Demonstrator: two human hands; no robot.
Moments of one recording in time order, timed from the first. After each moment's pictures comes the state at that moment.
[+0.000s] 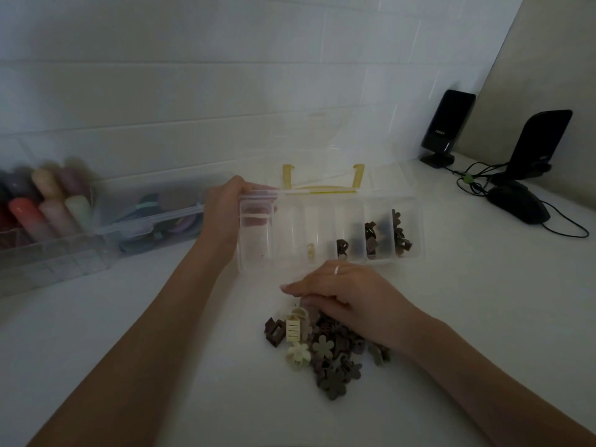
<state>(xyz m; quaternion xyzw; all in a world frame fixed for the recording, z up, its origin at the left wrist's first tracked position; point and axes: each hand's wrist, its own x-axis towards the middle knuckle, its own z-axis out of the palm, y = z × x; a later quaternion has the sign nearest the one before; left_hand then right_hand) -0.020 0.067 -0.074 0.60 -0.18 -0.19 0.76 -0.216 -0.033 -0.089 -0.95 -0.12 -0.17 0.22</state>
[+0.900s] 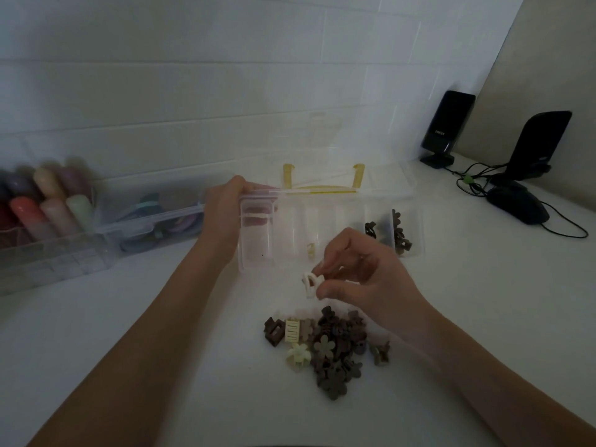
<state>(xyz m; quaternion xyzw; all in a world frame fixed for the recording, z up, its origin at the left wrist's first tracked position) -0.023 0.067 -0.070 0.60 -0.17 -0.19 0.76 -0.224 -0.024 -0.070 -0.78 -0.02 -0.20 0.59</state>
